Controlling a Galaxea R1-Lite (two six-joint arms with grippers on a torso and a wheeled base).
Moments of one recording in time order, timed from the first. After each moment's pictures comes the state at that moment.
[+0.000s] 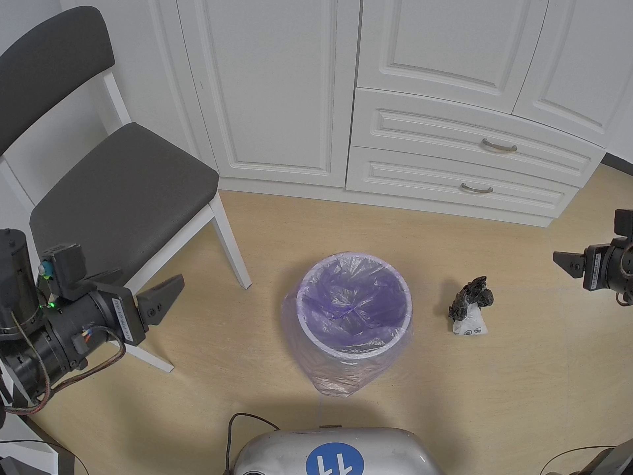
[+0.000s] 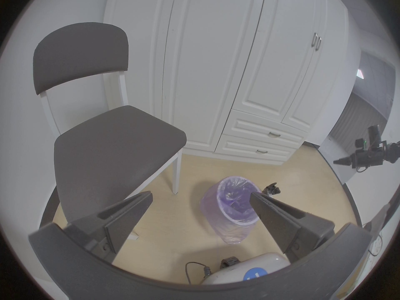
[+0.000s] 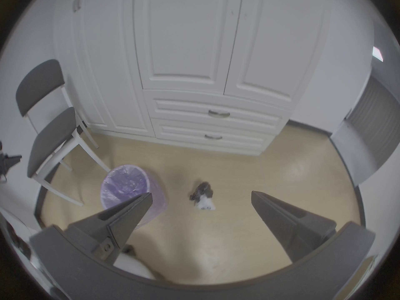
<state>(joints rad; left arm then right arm) -0.53 1.21 -0.48 -0.48 0.25 -0.20 0.14 1.20 -0.73 -0.06 -0.22 0.04</state>
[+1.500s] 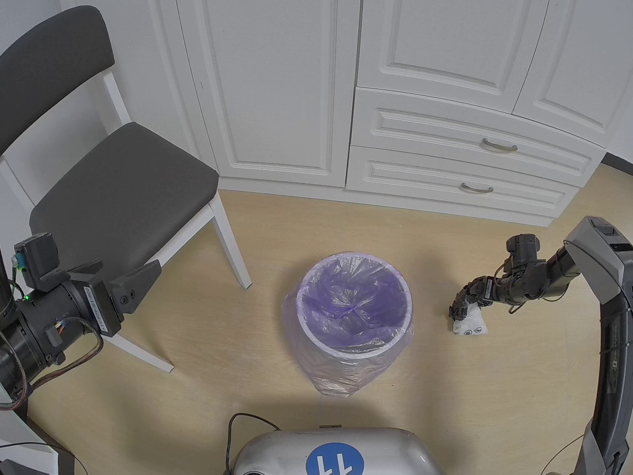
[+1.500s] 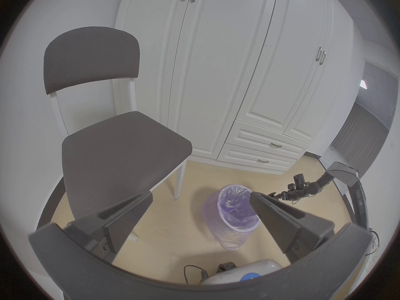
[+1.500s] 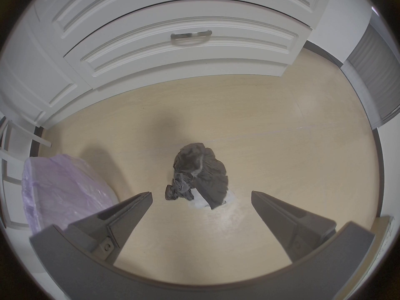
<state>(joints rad) -0.50 1.12 -0.51 -0.41 0.25 -0.23 -0.07 2.48 -1.38 -0.32 -0.04 0.20</state>
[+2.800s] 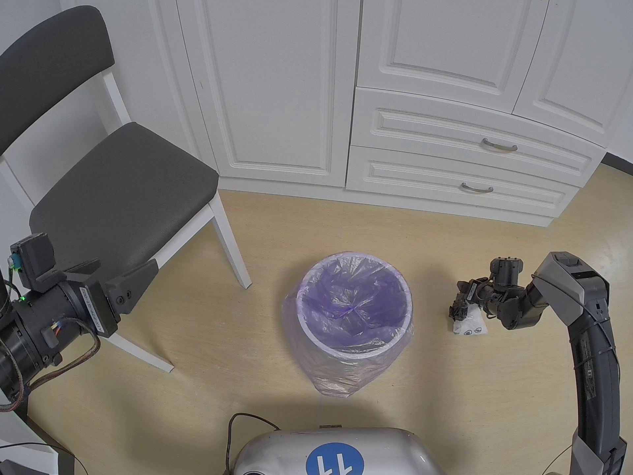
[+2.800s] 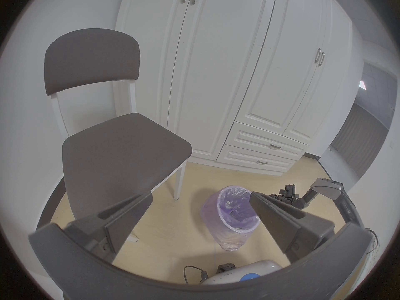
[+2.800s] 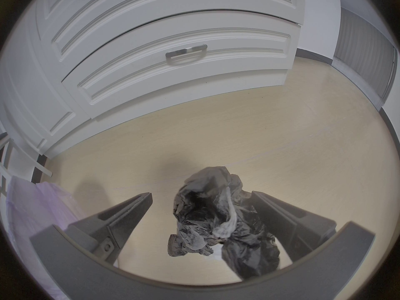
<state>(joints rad) -0.50 1.11 -0.50 -0.41 0.25 -0.23 -0.05 2.76 -1.50 -0.77 -0.07 0.32</state>
